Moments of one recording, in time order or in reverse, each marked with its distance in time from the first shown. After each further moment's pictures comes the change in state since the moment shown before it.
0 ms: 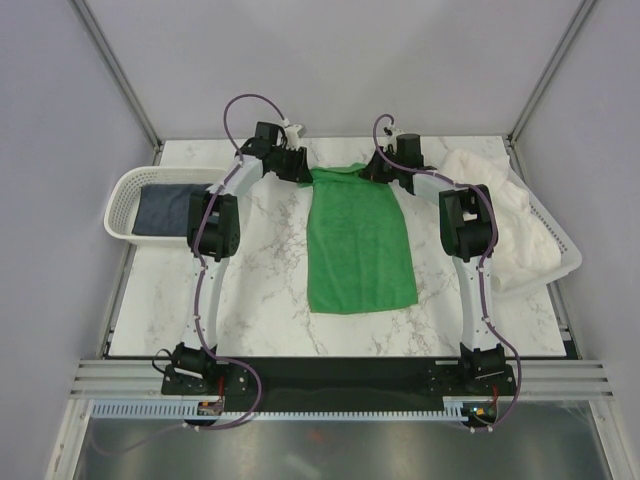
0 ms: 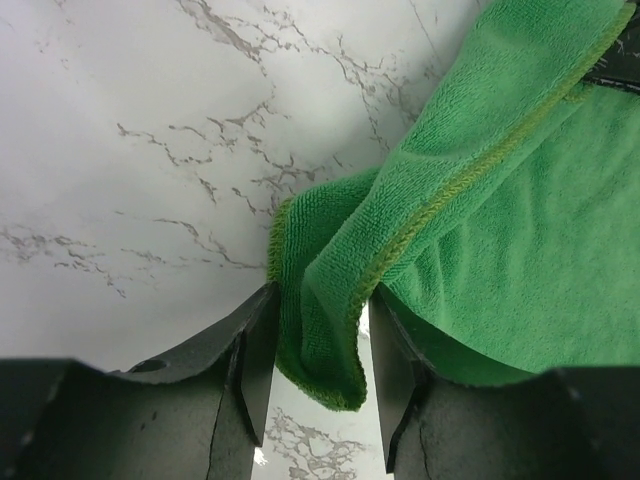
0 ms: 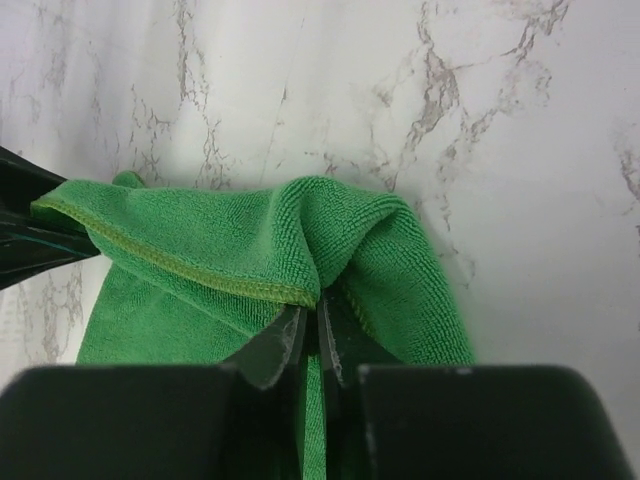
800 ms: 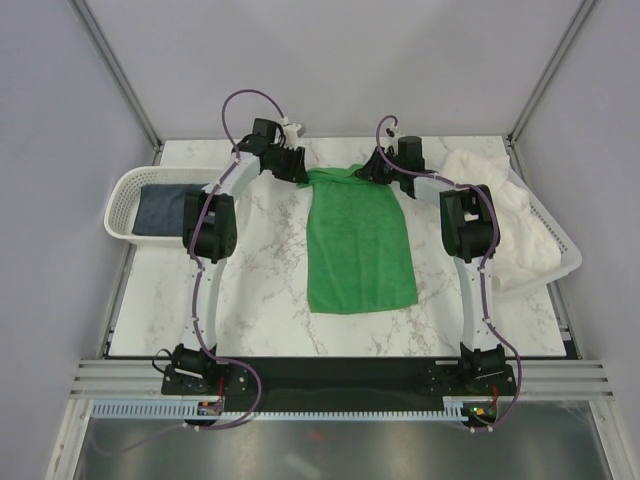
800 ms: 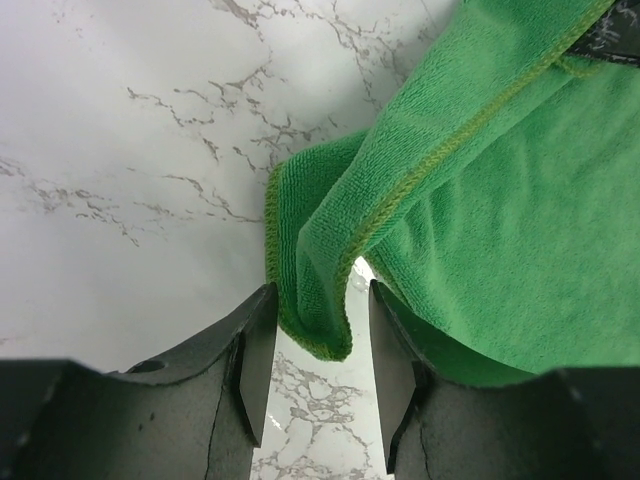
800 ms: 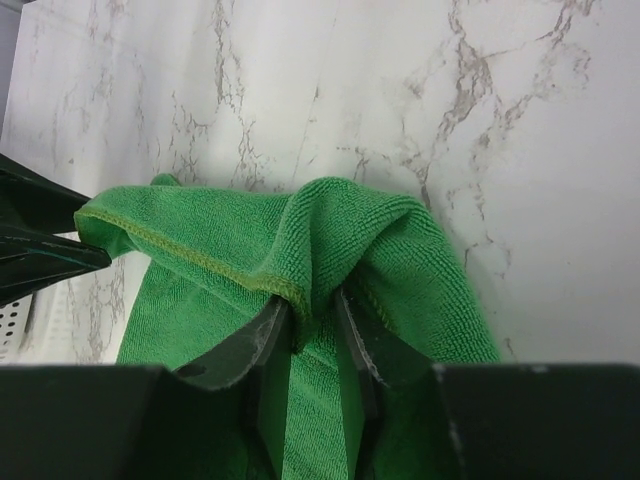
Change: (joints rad) left arm 0.000 -0.066 -0.039 -0.072 -0.030 0.065; right arm -0.001 -0.024 -0.071 0.098 -0.044 0.084
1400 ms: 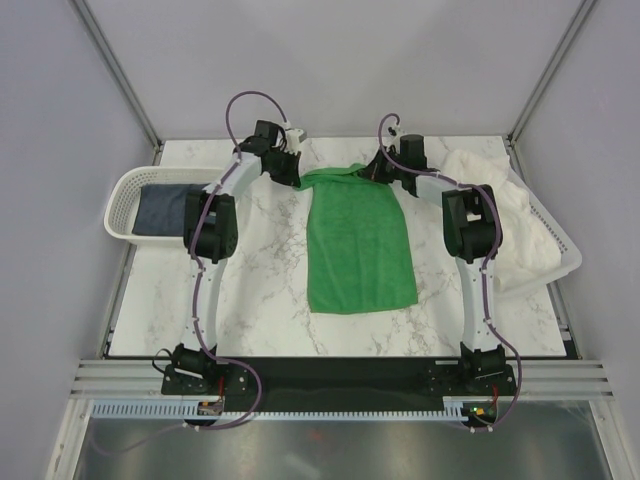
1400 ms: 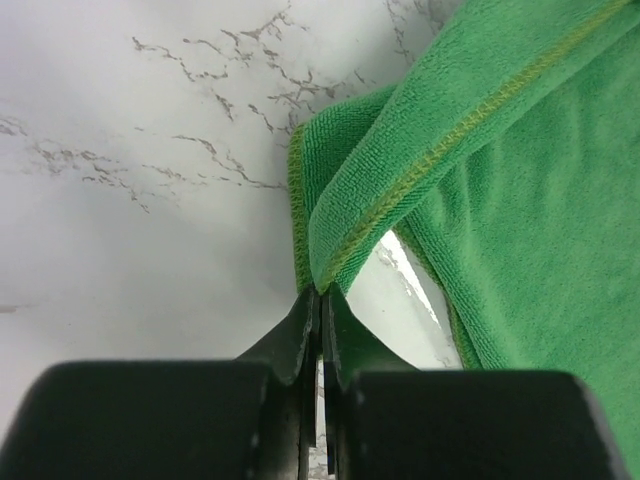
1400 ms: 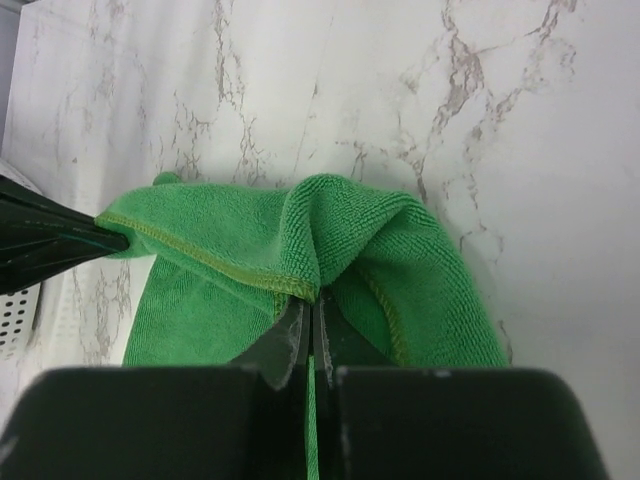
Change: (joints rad) left arm -0.006 0.000 -0.003 -0.067 -0.059 0.072; right arm -0.004 -0.009 -0.006 -0.004 -0.003 0.015
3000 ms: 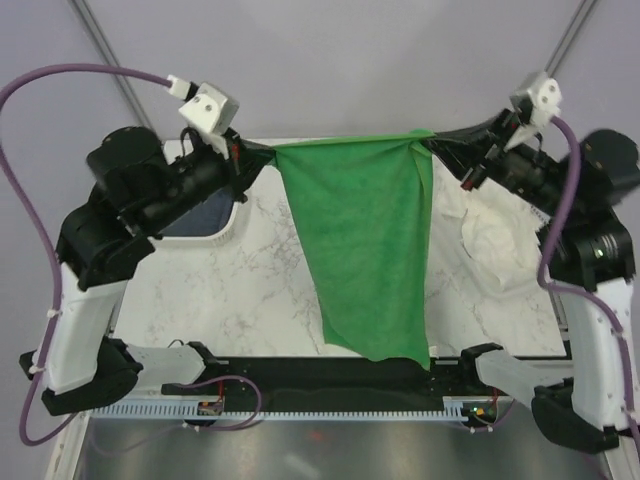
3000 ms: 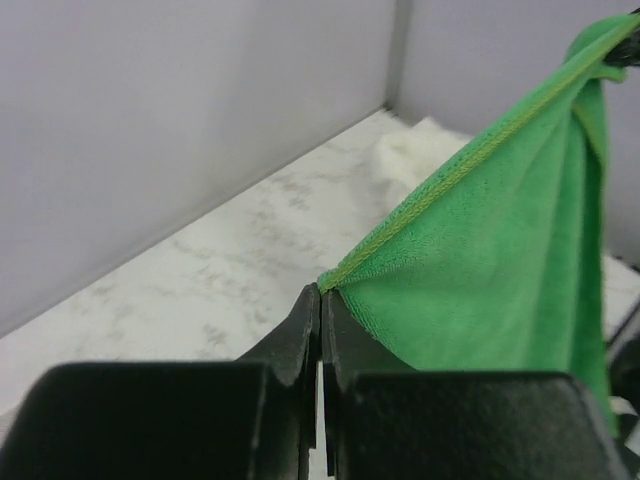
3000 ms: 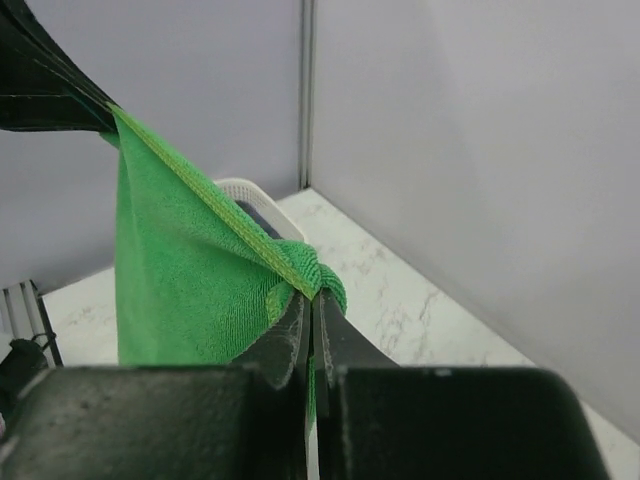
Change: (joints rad) left arm -0.542 -1.289 -0.129 -0.247 -0.411 -0.157; right arm 0.034 -1.400 -0.052 -0.618 -0.180 -0.418
